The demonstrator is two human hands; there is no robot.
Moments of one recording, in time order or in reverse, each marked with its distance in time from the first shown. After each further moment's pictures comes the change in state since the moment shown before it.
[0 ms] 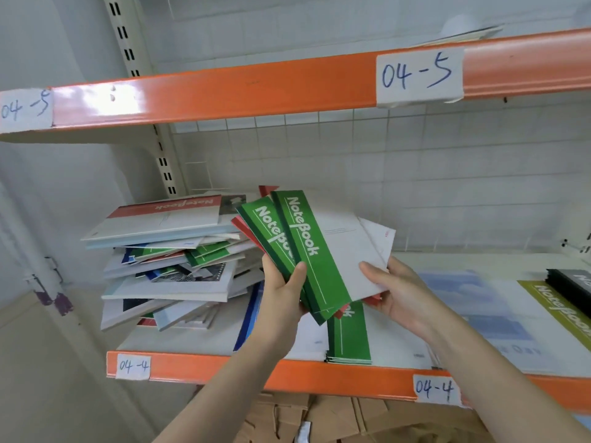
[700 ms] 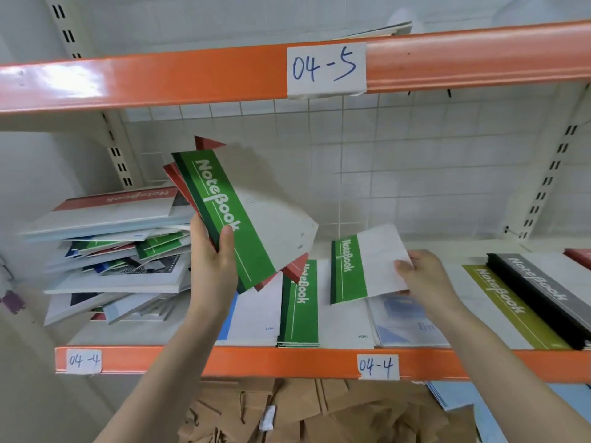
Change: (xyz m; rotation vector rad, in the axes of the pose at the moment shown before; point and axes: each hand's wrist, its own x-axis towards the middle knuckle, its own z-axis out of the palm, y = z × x) left_hand 0.009 0.021 0.010 0.378 0.258 0.404; right_hand -0.032 -0.025 -0.087 -0.608 0.538 -0.129
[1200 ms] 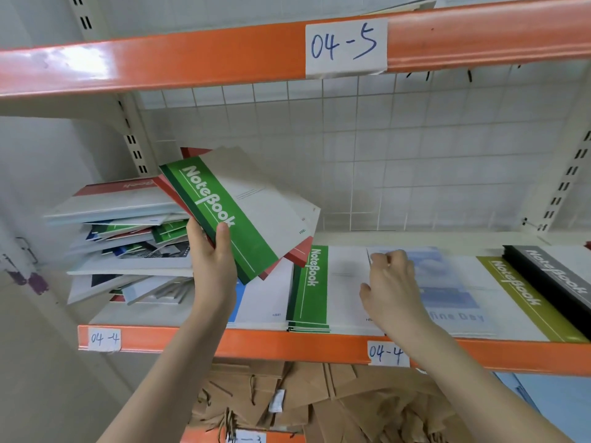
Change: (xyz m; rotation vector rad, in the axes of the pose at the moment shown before) left_hand -0.006 -0.014 -0.013 -0.135 0.120 -0.083; right_hand -0.049 -0.002 0.052 -0.877 -0.065 -0.336
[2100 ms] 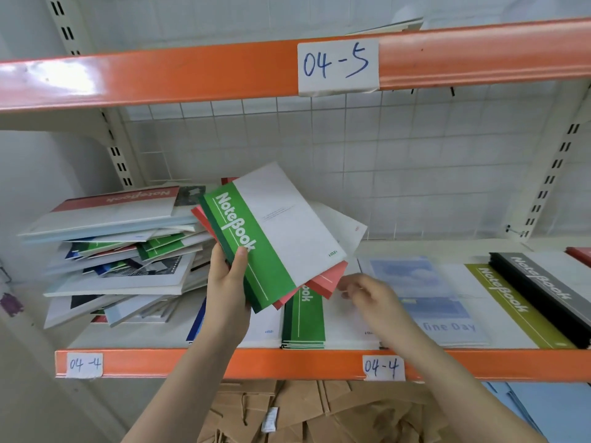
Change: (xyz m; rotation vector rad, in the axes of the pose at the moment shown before) left_hand -0.011 -0.014 0.012 -0.216 -0.202 -0.309; right_hand 0.004 0.009 0.010 0.756 -0.124 -0.040
